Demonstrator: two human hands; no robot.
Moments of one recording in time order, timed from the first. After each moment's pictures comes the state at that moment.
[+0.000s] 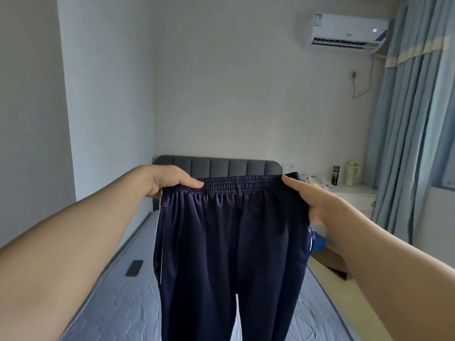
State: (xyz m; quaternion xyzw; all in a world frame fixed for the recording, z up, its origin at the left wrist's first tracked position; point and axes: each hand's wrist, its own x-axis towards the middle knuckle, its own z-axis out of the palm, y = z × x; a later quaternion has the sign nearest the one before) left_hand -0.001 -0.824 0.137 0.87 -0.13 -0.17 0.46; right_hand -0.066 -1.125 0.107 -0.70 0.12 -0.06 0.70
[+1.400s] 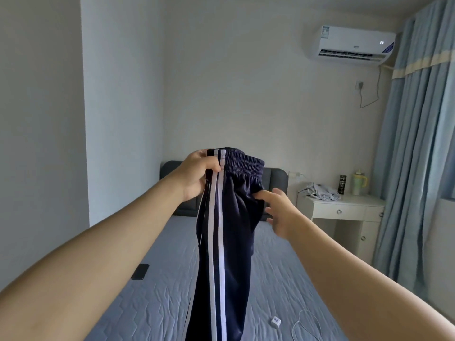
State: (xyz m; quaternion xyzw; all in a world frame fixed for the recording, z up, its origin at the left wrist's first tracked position) left_hand -0.042 -0.852 0.148 0.62 -0.29 -0.01 0.73; right_hand -0.069 -1.040 0.093 -0.68 0.07 -0.08 0.73
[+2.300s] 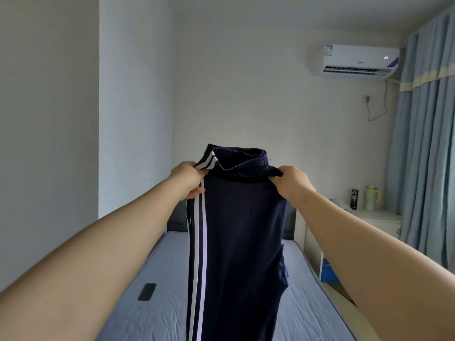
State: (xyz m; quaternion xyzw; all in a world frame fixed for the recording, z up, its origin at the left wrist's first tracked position) left_hand -0.018 -0.825 0.175 0.82 -0.02 0.13 0.56; right_hand -0.042 -1.044 0.172 -0.91 0.05 -0.28 0.30
